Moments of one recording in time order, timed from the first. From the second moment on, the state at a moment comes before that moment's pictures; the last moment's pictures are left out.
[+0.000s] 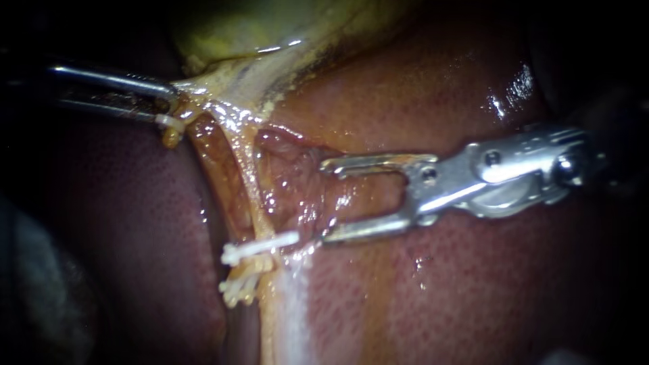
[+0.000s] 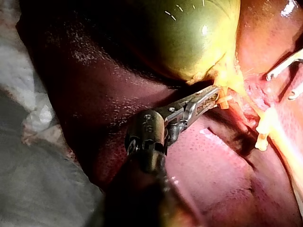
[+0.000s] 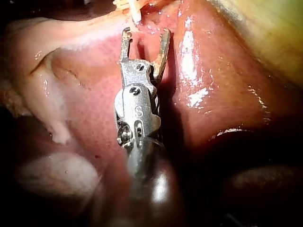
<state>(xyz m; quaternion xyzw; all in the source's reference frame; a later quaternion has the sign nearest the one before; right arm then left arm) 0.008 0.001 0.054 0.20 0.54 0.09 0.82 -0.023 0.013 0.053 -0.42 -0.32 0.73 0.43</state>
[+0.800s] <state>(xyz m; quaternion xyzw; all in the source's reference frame) 0.004 0.000 0.054 0.18 0.52 0.07 0.83 -0.026 0.012 0.055 -0.43 -0.32 0.73 0.43</state>
